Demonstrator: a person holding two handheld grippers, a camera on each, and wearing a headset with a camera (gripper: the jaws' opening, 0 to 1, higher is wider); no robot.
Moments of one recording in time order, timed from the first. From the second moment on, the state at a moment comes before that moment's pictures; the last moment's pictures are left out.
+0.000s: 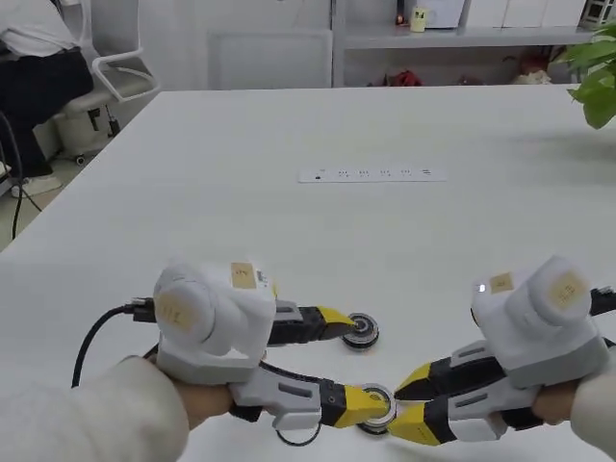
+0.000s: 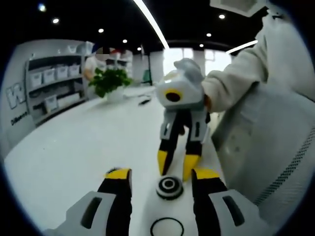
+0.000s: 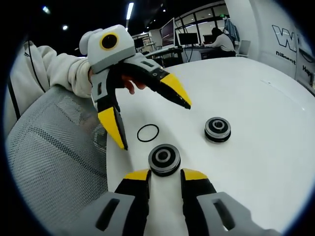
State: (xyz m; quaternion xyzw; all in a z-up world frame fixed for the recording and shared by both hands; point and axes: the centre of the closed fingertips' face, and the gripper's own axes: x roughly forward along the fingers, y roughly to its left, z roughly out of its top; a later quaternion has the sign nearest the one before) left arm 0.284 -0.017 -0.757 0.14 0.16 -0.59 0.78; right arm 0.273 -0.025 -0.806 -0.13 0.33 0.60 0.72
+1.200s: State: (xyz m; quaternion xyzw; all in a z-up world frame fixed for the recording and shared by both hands) left arm 0.278 -0.021 -0.790 0.14 0.20 -0.59 0.77; right arm 0.275 -0.026 -0.811 -0.16 0.32 0.60 0.72
